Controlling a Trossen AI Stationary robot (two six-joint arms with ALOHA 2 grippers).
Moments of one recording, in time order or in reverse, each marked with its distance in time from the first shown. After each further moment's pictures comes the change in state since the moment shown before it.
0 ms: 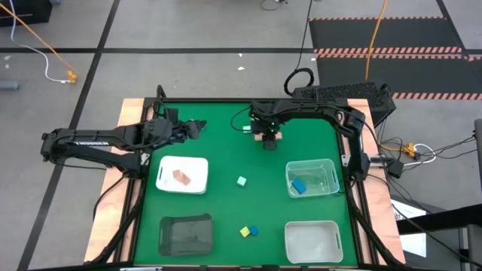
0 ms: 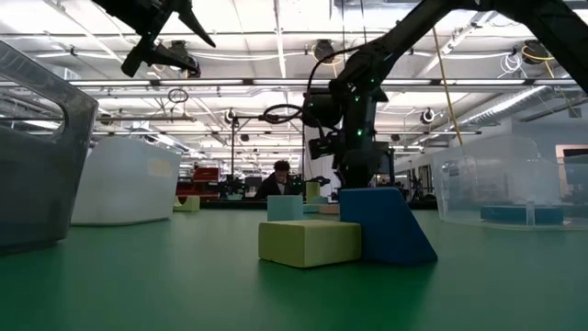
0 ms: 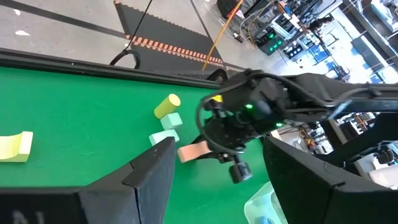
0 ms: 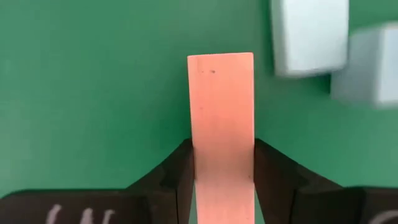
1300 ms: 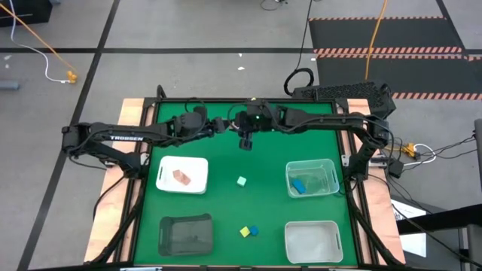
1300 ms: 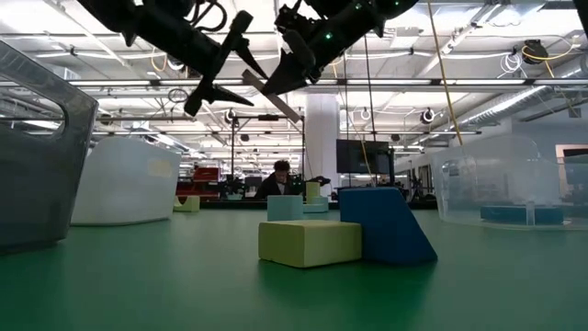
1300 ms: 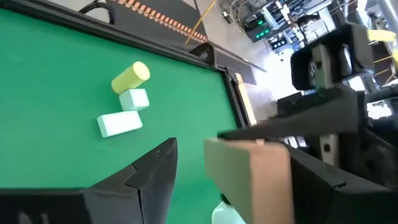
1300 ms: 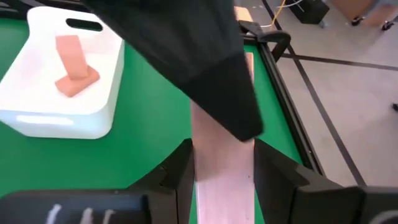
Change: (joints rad) left arm 0.149 0.378 0.000 0.429 0.267 -0.110; right arm 0.225 -0.257 0.003 0.568 0.076 0.192
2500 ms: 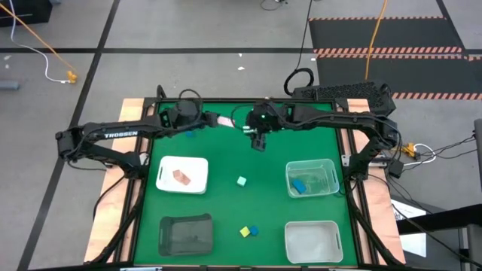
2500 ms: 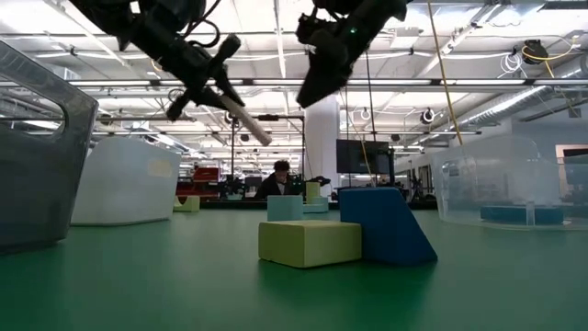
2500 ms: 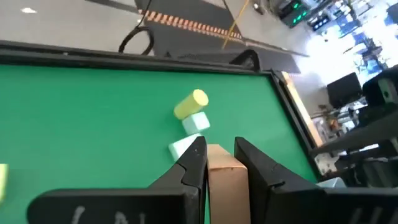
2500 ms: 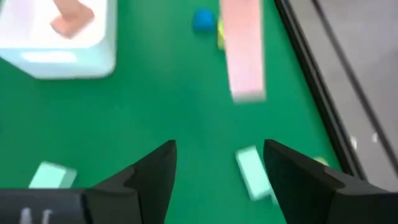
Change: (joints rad) left arm 0.162 -0.069 0.000 -0.194 0.076 0.240; right arm -0.032 -0.086 0.002 -0.350 0.031 0.118
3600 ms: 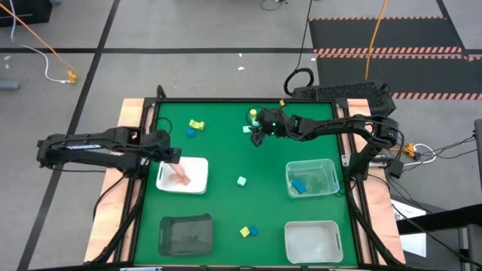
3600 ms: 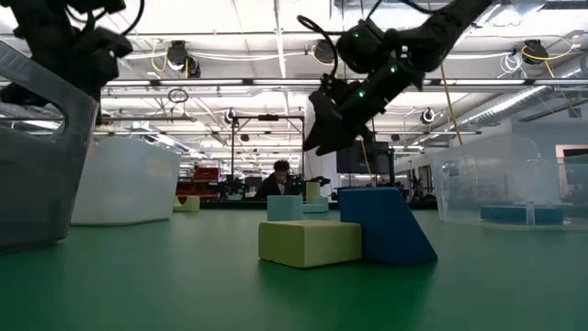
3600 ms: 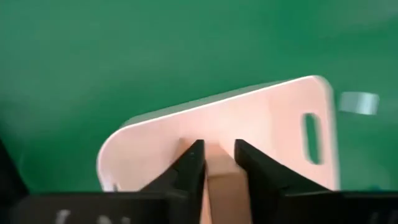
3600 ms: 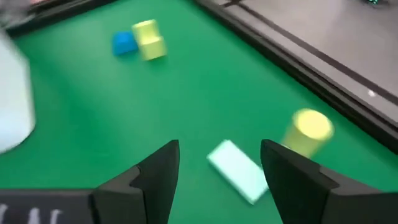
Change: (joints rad) left arm -0.269 -0.464 -0.103 -0.999 0.164 -0.318; right arm -0.072 -0.002 -0.485 0.708 0.128 0.355
